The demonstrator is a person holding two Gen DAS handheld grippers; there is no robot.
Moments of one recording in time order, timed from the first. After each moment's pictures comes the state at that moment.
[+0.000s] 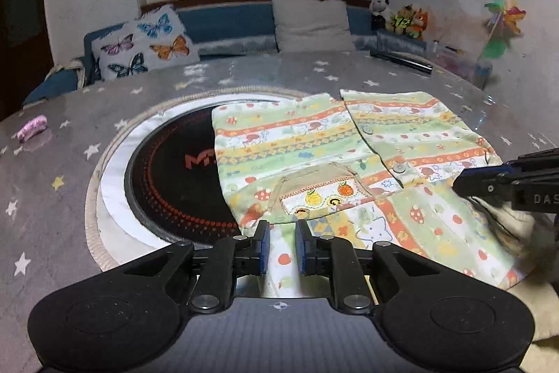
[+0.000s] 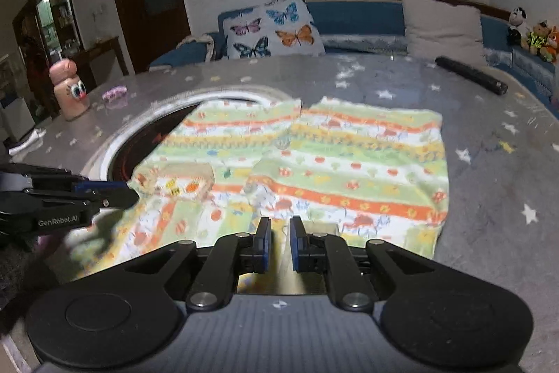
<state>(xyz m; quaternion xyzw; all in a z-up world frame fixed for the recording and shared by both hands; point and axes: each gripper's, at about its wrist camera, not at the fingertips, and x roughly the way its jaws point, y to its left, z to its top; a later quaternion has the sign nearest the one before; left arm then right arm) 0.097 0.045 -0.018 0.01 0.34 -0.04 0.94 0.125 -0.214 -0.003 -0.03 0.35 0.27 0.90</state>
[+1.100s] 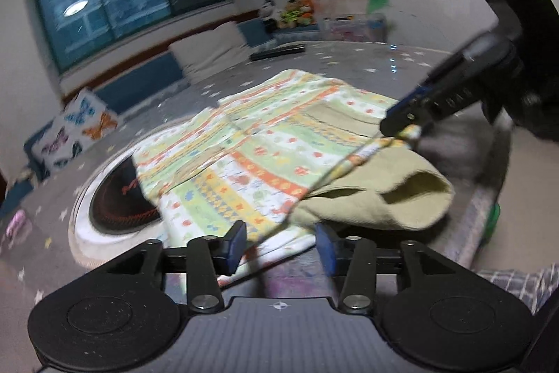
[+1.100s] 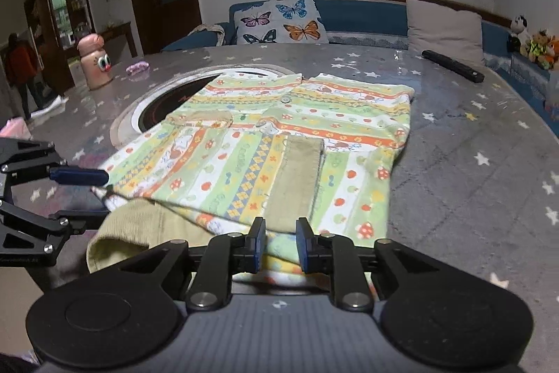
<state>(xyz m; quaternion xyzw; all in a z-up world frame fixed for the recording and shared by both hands) -0.023 -0.026 -0.019 0.20 0.27 -0.18 0.92 0.041 -0.265 0.004 -0.06 0.35 0.28 0.89</state>
